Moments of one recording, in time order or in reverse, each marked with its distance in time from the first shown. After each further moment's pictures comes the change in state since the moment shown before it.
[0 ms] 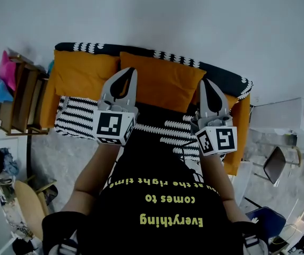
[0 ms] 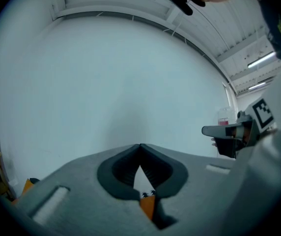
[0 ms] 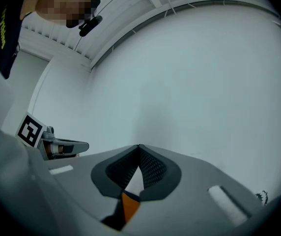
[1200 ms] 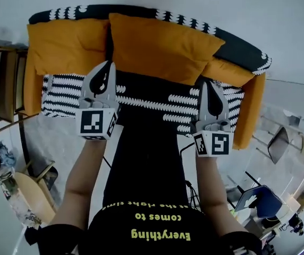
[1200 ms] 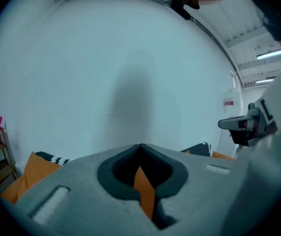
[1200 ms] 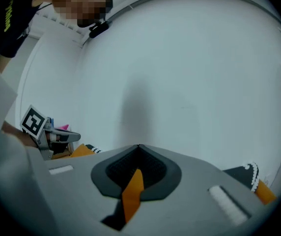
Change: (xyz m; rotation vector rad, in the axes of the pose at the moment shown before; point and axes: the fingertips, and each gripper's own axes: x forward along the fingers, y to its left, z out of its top) left arm 0.002 0.078 -0.196 -0.023 0.203 0.039; right arm 0.001 -0.005 -0.191 -0.005 0.207 -0.115
